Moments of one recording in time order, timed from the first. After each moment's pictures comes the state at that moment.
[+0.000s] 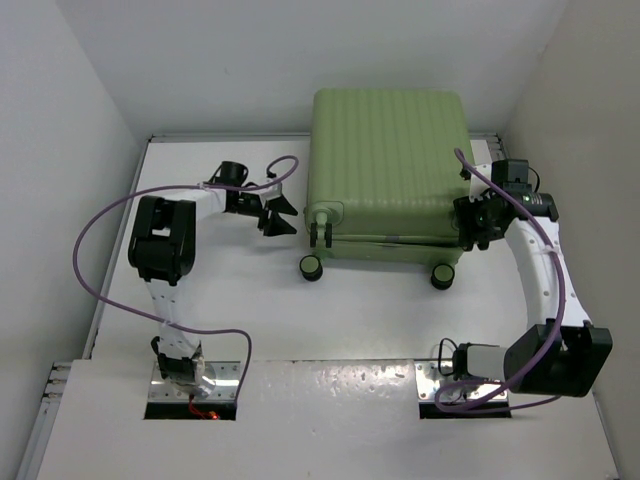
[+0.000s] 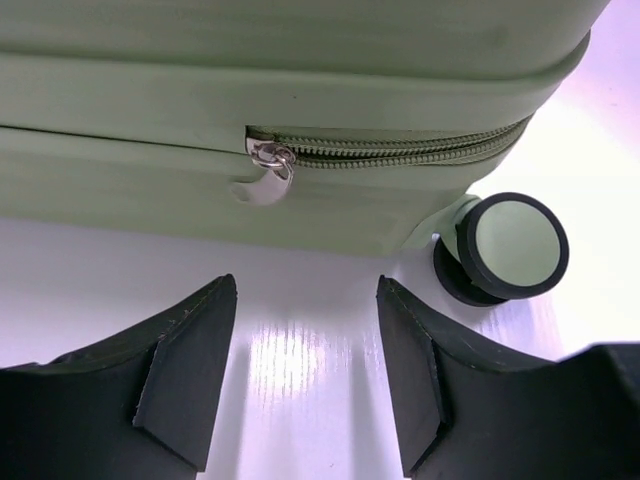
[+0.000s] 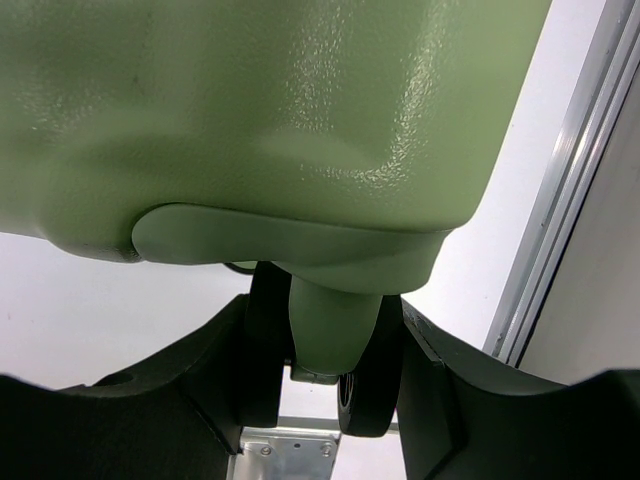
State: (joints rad) left arm -0.14 2.03 1.32 -0.32 1.27 0.99; right arm -0.11 1.27 1.16 -0.95 -0.03 -0.30
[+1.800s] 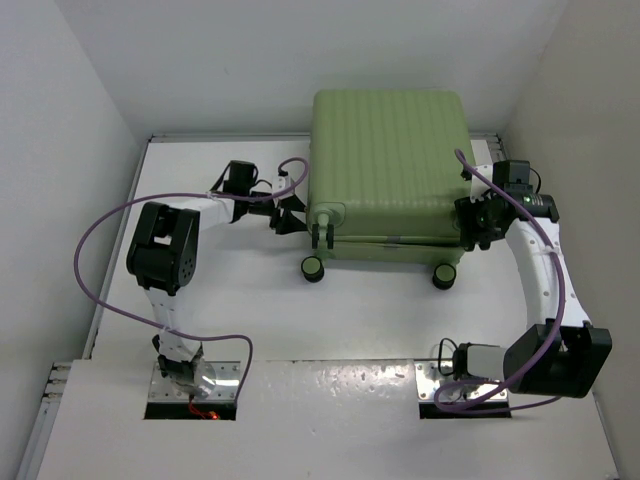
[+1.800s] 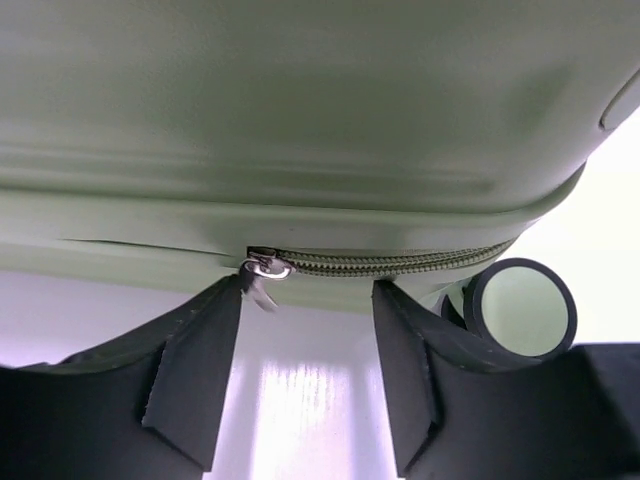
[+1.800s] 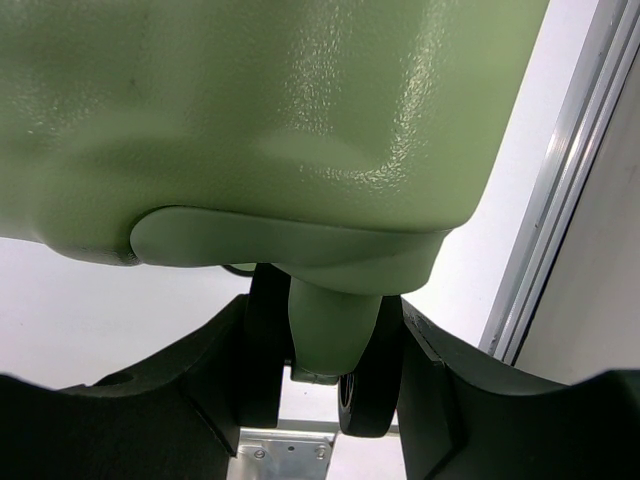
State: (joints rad) left arm -0.22 1.95 1.20 0.02 1.20 0.70; right arm -0.12 1.27 1.15 -0.93 -0.03 -0.32
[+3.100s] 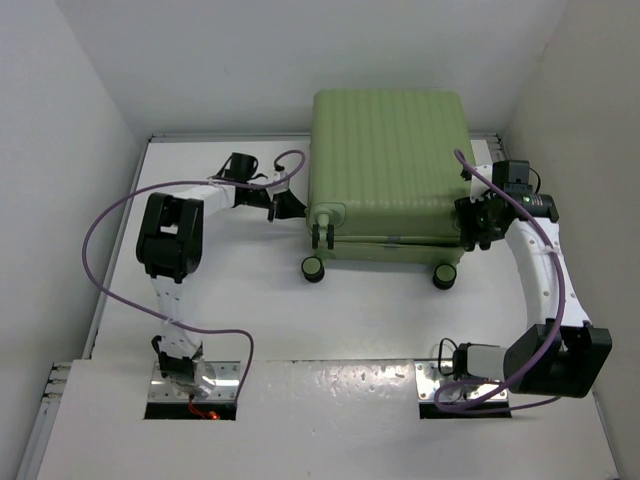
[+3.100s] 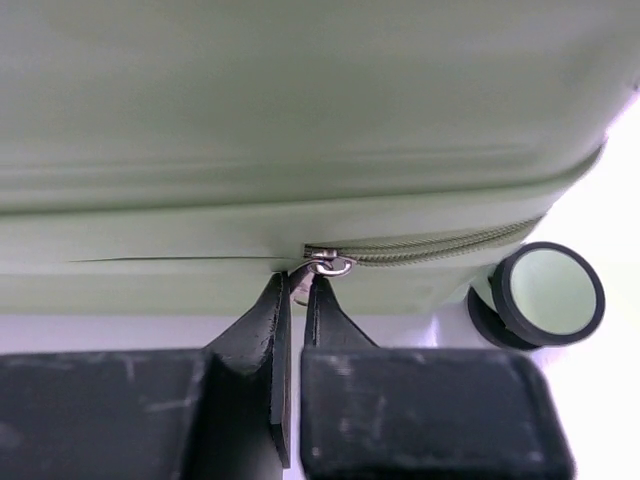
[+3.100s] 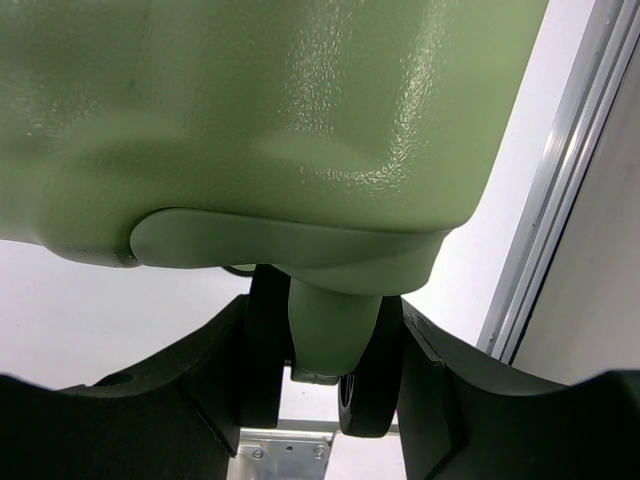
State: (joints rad) left arm -0.19 2.09 1.42 -0.24 1.34 0.93; right arm -0.12 1.27 1.15 -0.93 -0.02 -0.32
